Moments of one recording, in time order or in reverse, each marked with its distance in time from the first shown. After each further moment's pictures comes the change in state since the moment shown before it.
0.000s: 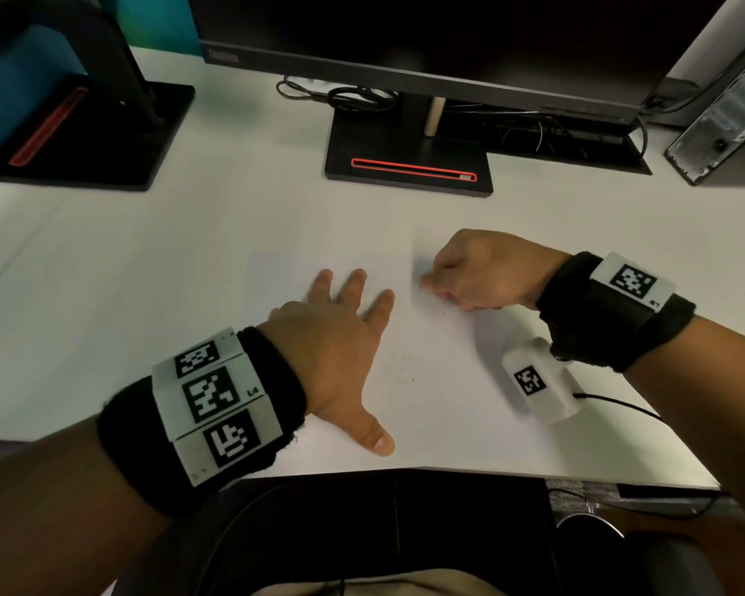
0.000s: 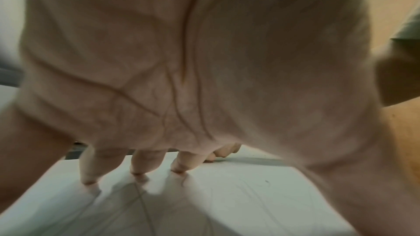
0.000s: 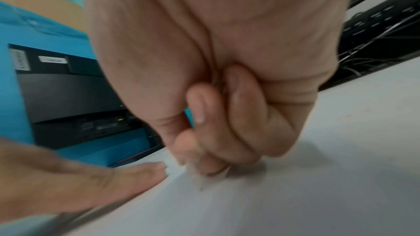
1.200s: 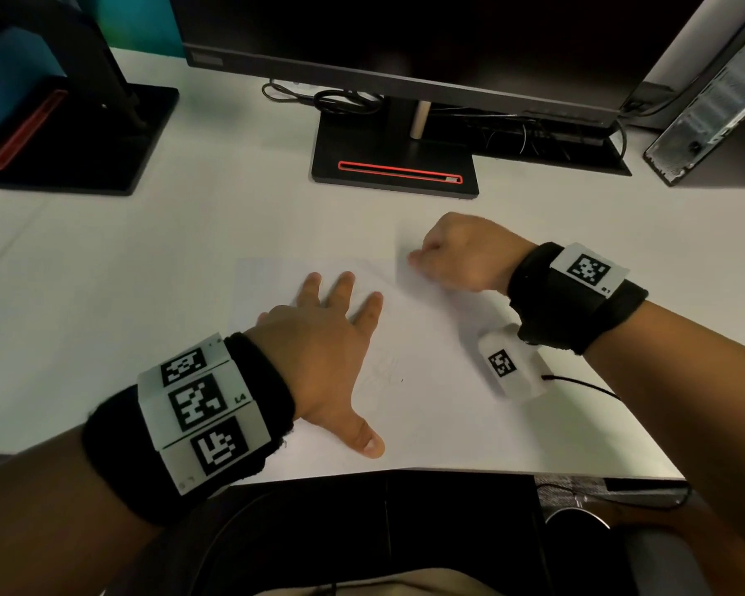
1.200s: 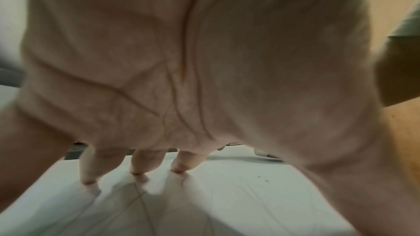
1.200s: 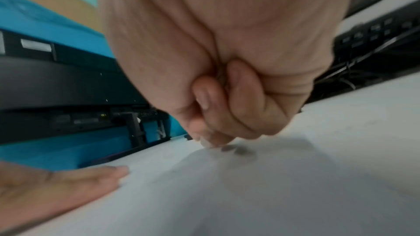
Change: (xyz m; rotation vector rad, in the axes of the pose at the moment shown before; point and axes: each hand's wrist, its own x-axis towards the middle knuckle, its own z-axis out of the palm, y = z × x) left_hand 0.000 0.001 0.001 -0.001 0.017 -0.006; right_hand 0.013 -0.003 -0.005 -0.071 0.164 0.031
